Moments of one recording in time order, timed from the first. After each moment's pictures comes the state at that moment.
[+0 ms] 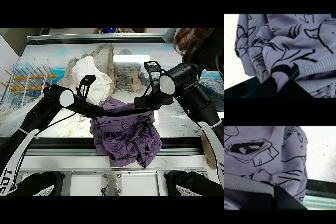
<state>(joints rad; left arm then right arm) -0.51 -1.22 1.18 1.33 -1.19 -1.72 0.52 -1.26 1.48 -1.64 1.57 1.97</state>
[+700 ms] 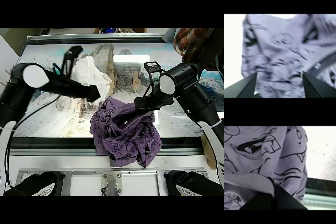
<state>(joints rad) -0.35 -1.20 1.45 1.21 -1.30 -1.58 0.52 -1.26 1.48 -1.64 1.58 1.97</state>
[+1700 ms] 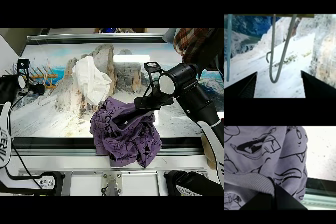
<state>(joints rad) 0.19 -1.55 1.36 1.82 -0.87 -1.57 0.52 -1.27 1.48 -1.63 1.58 1.97</state>
